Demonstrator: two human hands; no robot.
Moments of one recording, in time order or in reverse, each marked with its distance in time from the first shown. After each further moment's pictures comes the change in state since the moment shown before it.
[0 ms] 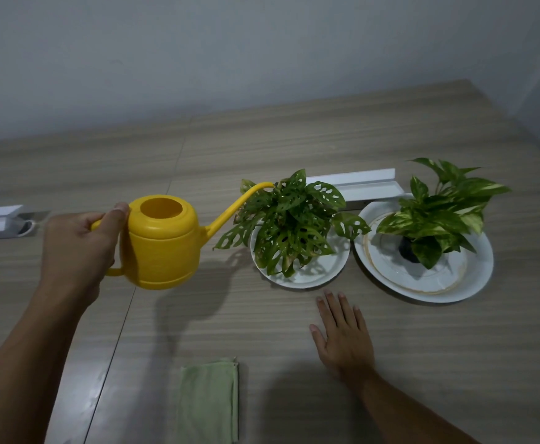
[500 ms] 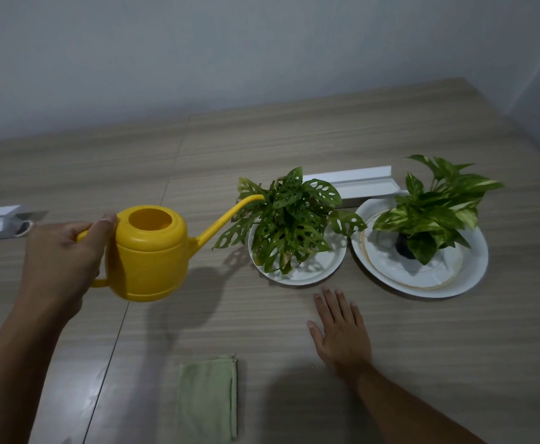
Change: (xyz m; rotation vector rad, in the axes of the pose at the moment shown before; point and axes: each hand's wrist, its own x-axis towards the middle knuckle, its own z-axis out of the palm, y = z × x) left_hand -0.008 -0.018 -0.017 0.119 -0.040 0.015; right_hand -0.001 0.004 0.007 -0.034 -0.003 -0.001
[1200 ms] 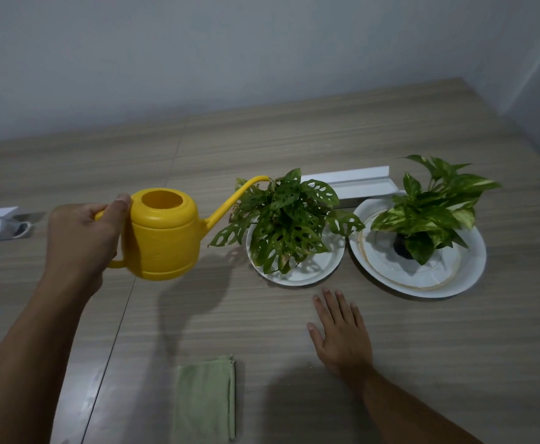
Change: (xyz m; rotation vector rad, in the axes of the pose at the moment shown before) left_hand 0.013 0.037 0.021 -0.124 0.032 -0.052; right_hand -0.001 0.005 -0.003 0.025 -0.036 0.004
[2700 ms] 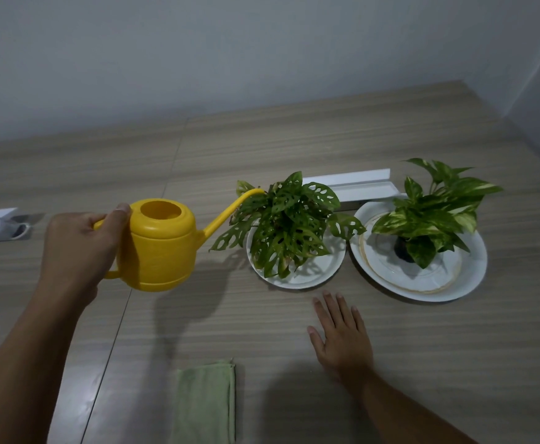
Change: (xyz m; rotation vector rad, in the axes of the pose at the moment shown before) left_hand -0.003 -0.005 -0.005 0.097 0.021 0.024; right_hand 0.000 -0.004 -0.004 0.014 -0.005 0.012
